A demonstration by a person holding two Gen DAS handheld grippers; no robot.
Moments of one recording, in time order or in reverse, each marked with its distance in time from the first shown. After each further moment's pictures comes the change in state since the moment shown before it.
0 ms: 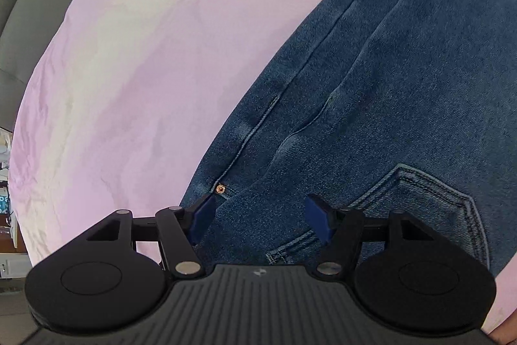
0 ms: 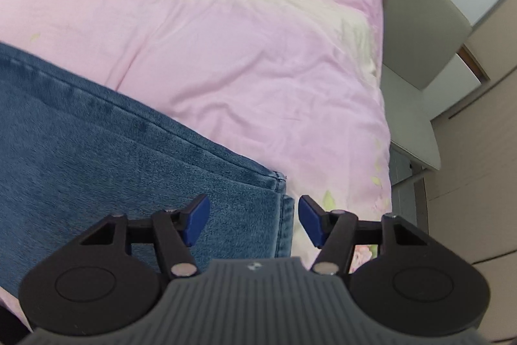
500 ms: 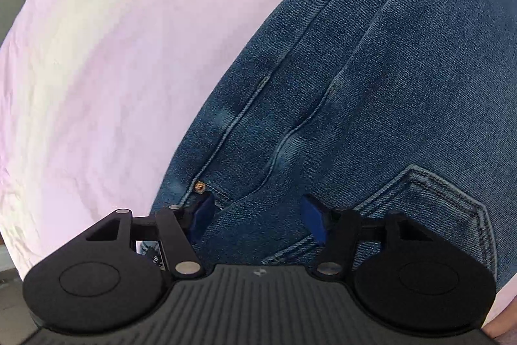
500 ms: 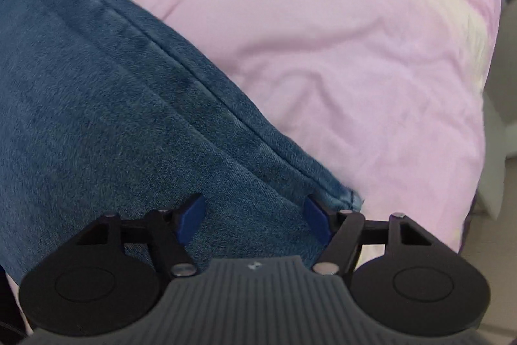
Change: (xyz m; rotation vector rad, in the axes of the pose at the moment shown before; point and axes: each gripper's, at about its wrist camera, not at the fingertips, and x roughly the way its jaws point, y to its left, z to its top) left arm 0.040 0.014 0.010 0.003 0.143 -0.113; right arm 0.081 0.023 0.025 -0.202 0.200 0.261
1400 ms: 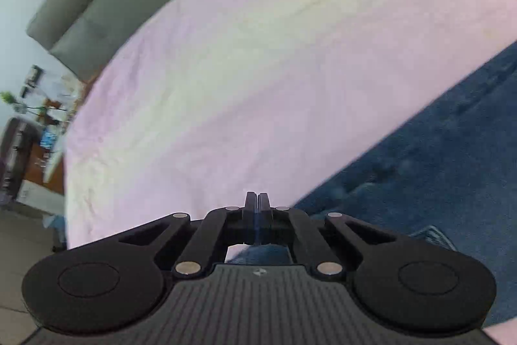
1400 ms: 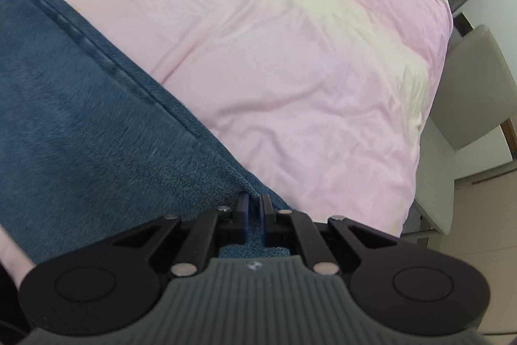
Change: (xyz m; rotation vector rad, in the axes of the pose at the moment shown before) left arm -0.097 0.053 -0.010 -0.354 -0.237 0.230; right arm -0.074 0.024 -0.004 -0.064 -0.133 -0.201
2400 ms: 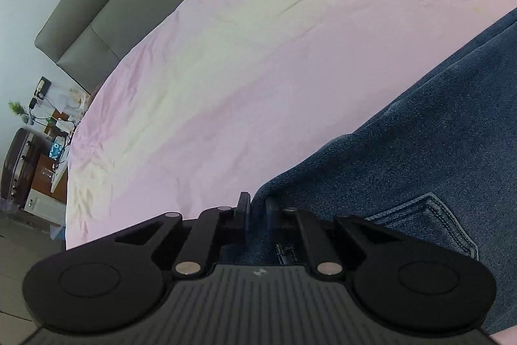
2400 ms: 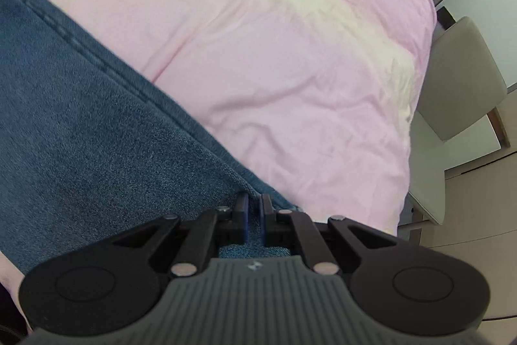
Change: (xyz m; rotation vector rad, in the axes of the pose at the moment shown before) left arm 0.004 -0.063 -0.037 0.009 -0.074 0.110; right arm -0.013 0.004 -0.005 0.059 -0.052 -0.056
